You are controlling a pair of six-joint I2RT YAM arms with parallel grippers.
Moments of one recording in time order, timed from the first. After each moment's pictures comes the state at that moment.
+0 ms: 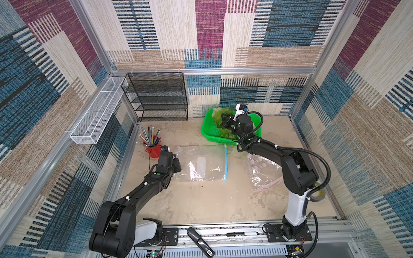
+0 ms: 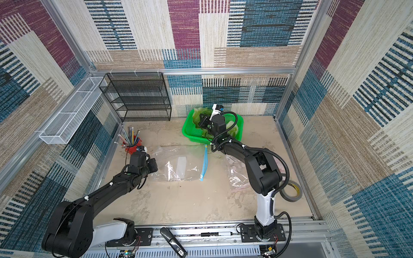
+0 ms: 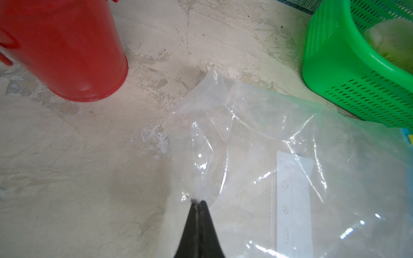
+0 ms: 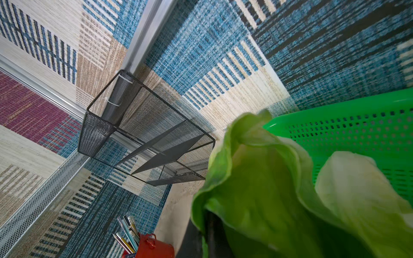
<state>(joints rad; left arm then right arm) -0.23 1.26 0.58 -0.03 -0.10 -0.44 0.48 1.95 1.39 0.50 -0.03 0.79</state>
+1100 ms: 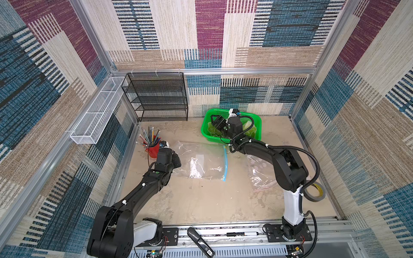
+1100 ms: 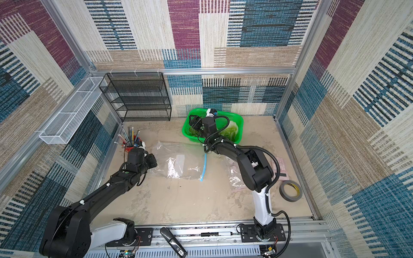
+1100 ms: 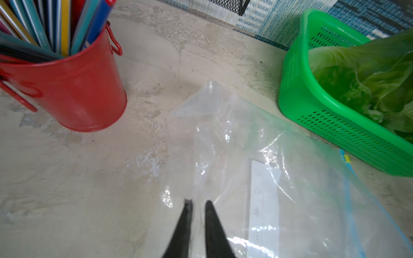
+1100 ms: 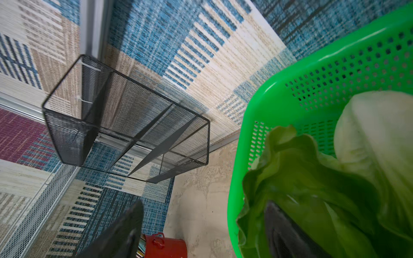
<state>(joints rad) -0.23 1.21 0.63 -0.04 -0.14 -0.44 0.54 2.00 1.46 0.39 0.05 0.94</state>
